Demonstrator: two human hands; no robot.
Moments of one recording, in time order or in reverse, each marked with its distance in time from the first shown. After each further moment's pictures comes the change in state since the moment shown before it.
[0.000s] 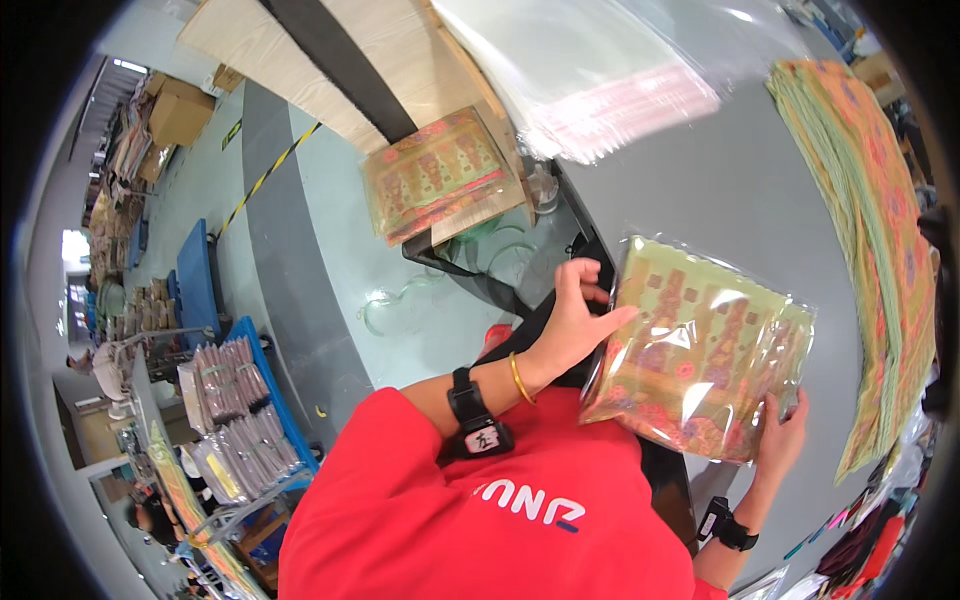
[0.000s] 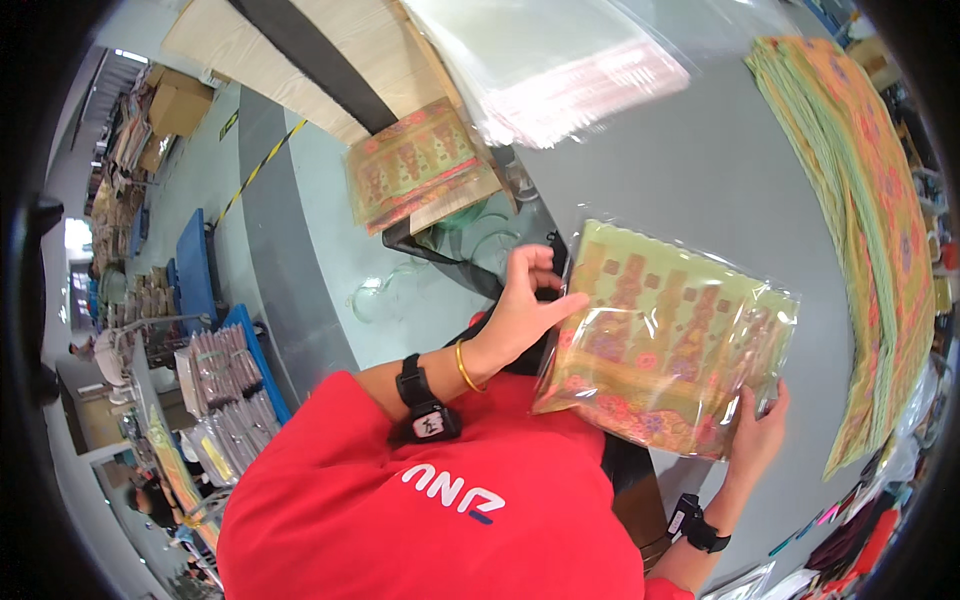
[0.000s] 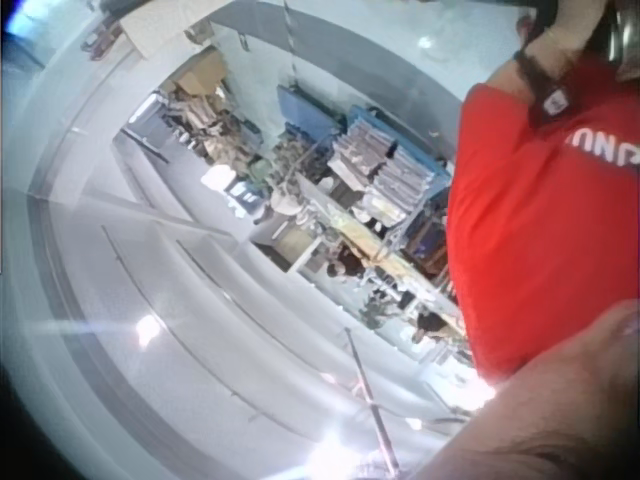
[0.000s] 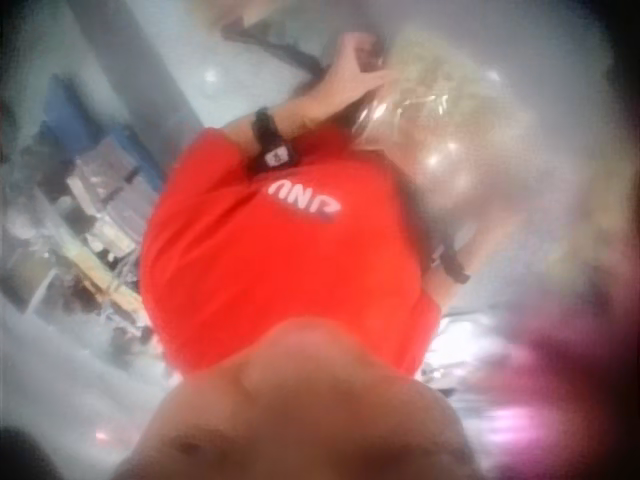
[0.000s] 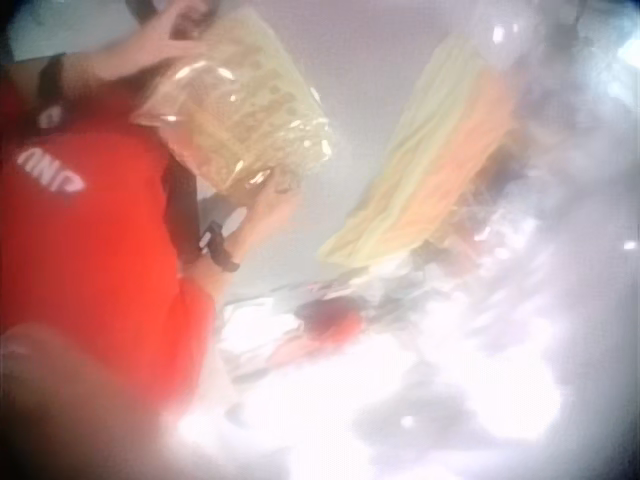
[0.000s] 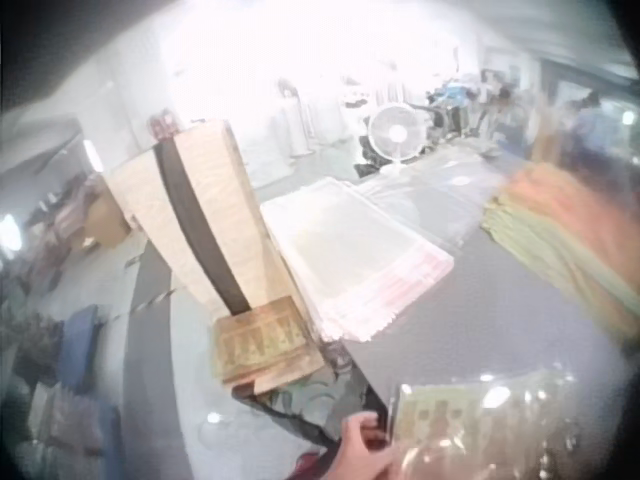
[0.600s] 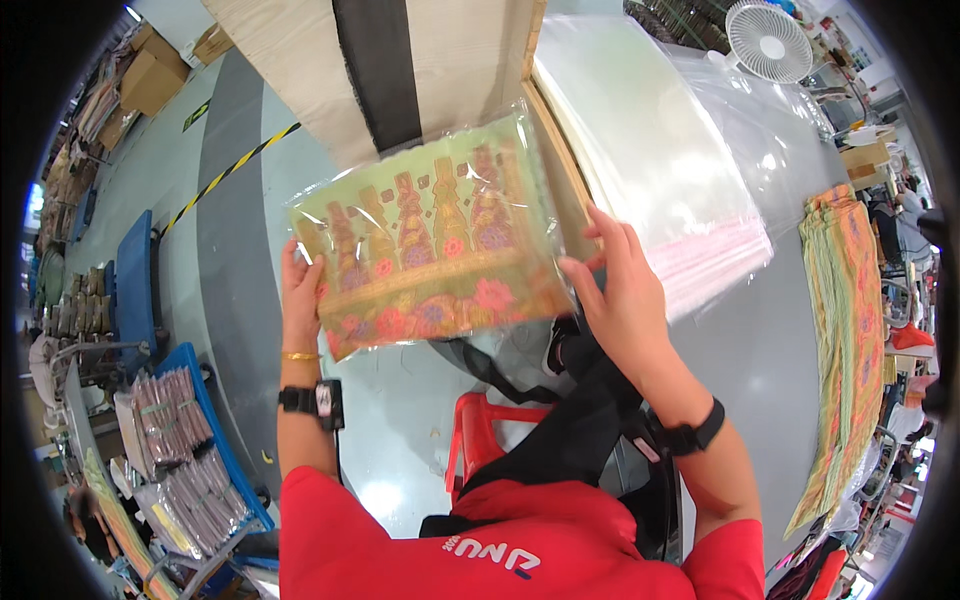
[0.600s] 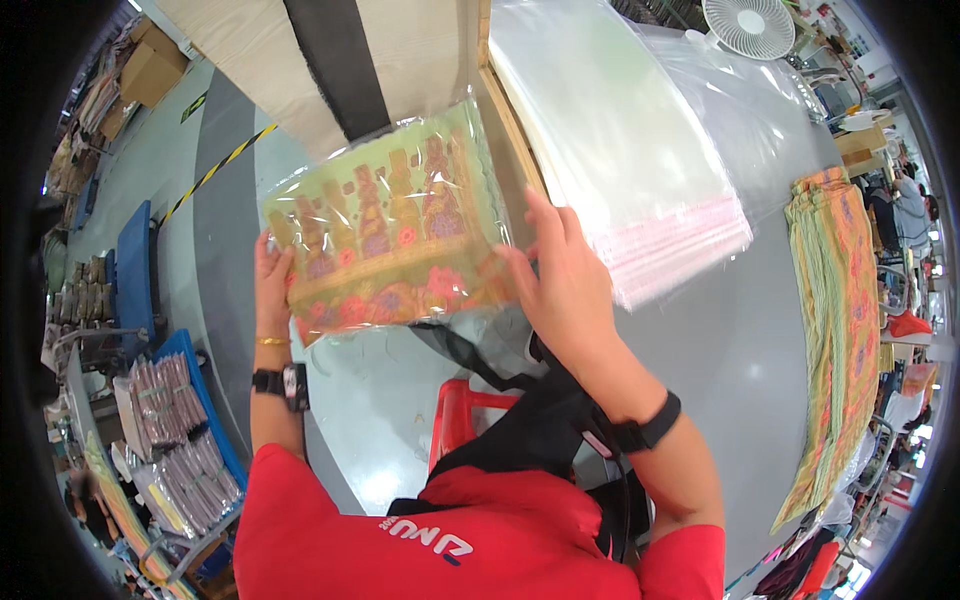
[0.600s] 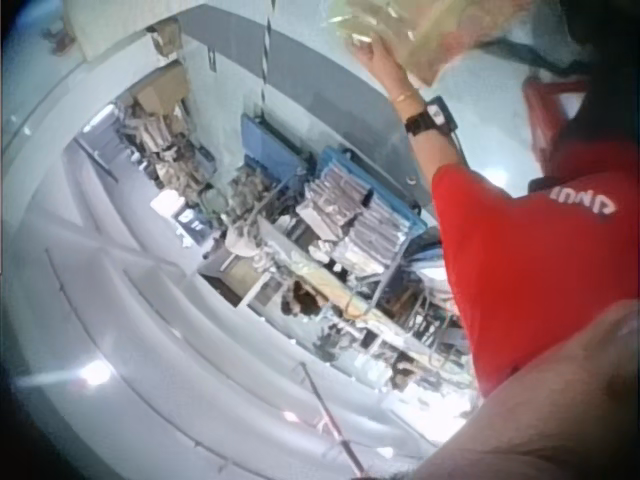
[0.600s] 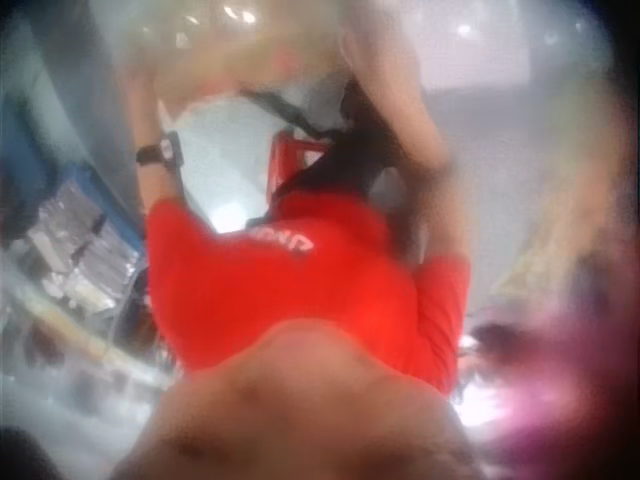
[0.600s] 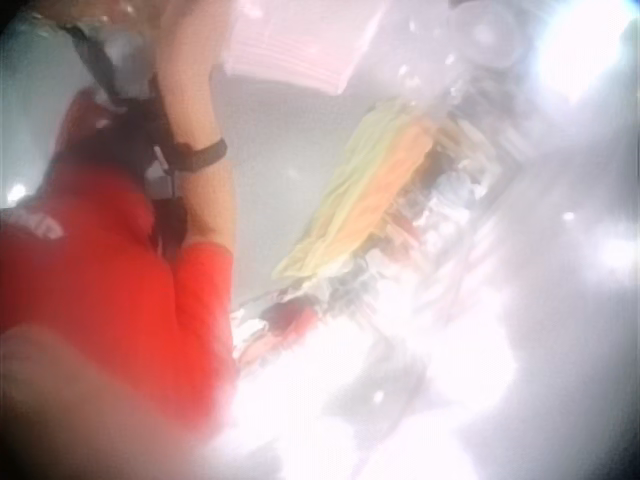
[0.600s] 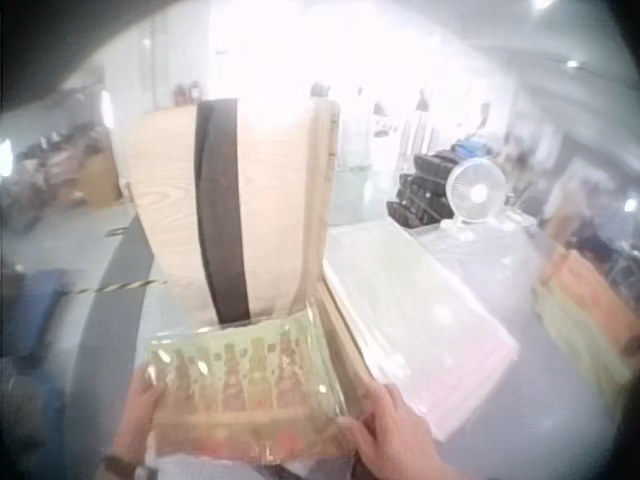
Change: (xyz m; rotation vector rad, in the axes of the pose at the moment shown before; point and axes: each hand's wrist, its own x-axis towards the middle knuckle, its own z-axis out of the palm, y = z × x) left_hand 0.085 0.019 -0.476 -0.113 0.595 0.181; right_hand -0.037 -0.497 0.172 0.284 -0.204 -1.146
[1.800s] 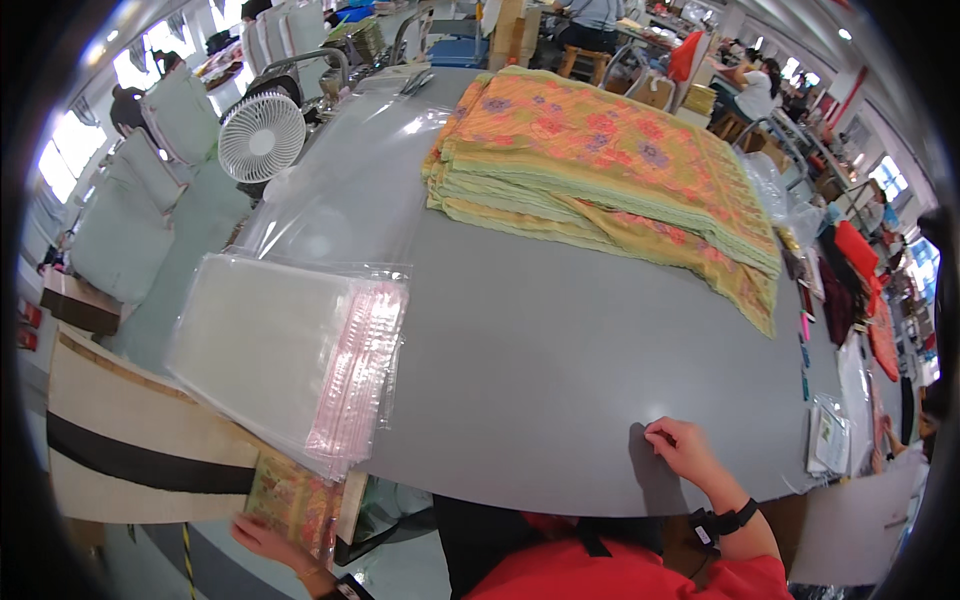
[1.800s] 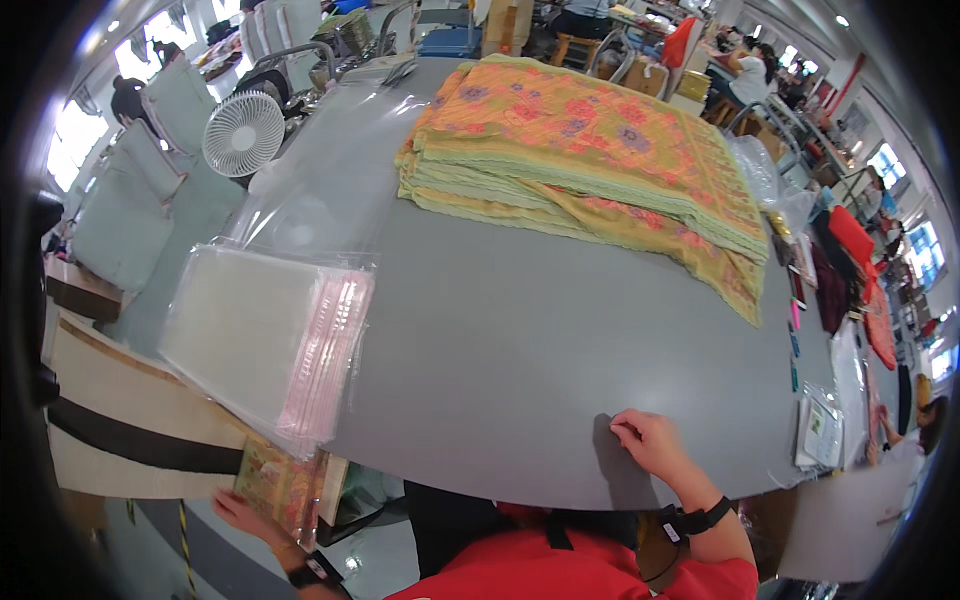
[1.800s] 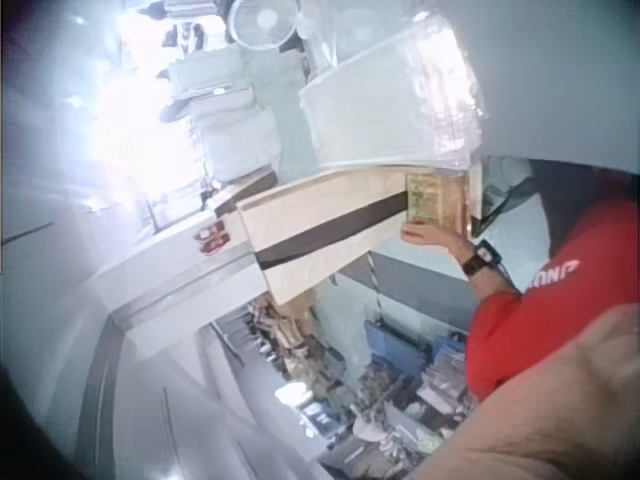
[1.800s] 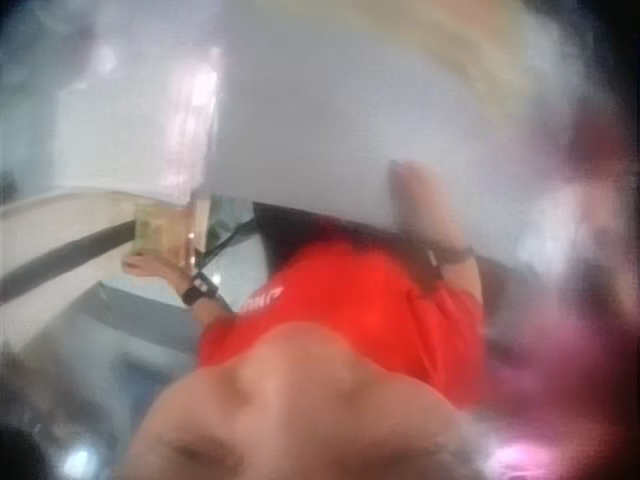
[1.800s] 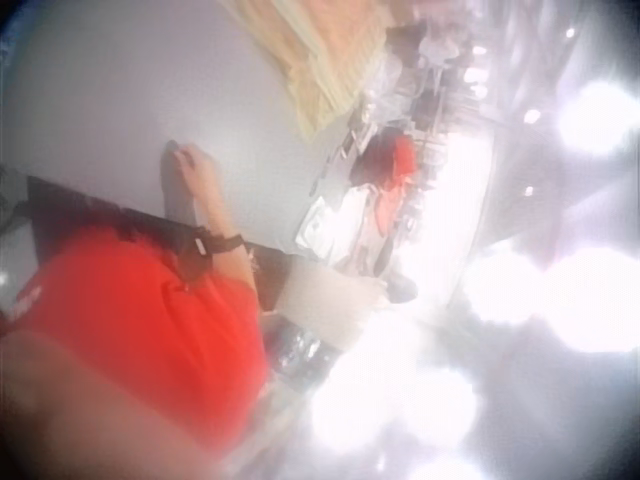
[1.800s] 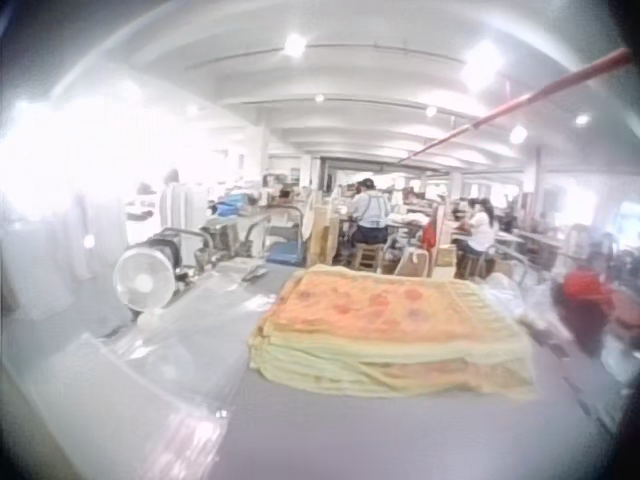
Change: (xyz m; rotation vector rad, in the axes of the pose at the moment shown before) left_hand -0.013 -0.014 0.222 0.327 0.192 0.376; right_hand -0.425 0.107 -0.203 -0.022 0.321 1.059
